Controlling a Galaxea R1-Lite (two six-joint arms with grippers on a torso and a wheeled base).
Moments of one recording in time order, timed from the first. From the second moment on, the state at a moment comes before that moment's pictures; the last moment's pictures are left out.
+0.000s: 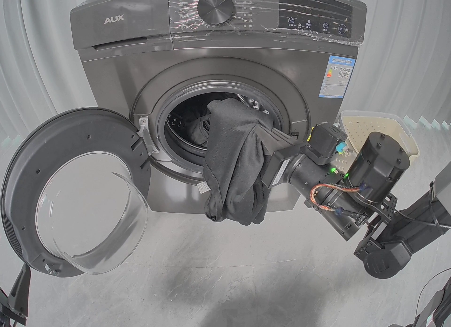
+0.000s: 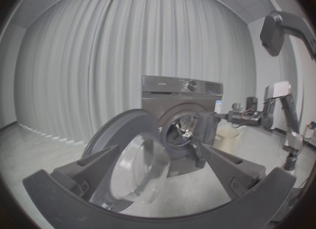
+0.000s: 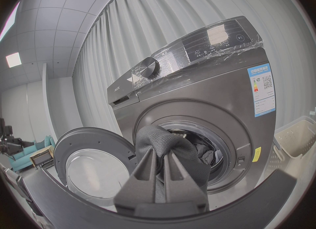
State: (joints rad) left arm -0.02 0.15 -0.24 -0.09 -0.16 -0.01; right arm 0.78 1.88 -0.76 -1.39 -0.19 0.08
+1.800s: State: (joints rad) left arm -0.46 1.71 -0.38 -1.00 -0.42 -0.09; right arm 0.79 1.92 -0.85 -1.39 -0.20 0.08
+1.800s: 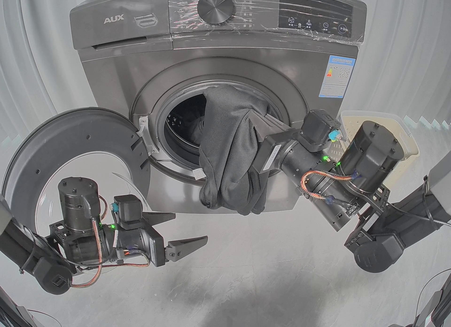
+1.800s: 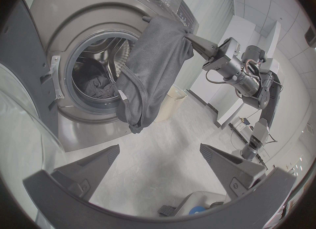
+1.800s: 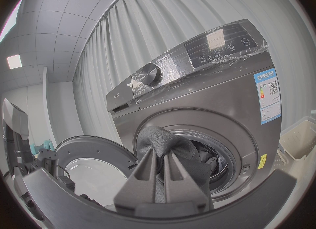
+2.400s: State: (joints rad) left arm -0.47 2.02 -0.45 -1.42 -0.35 -0.18; right arm 0.80 1.92 -0.85 -1.39 -0.20 0.08
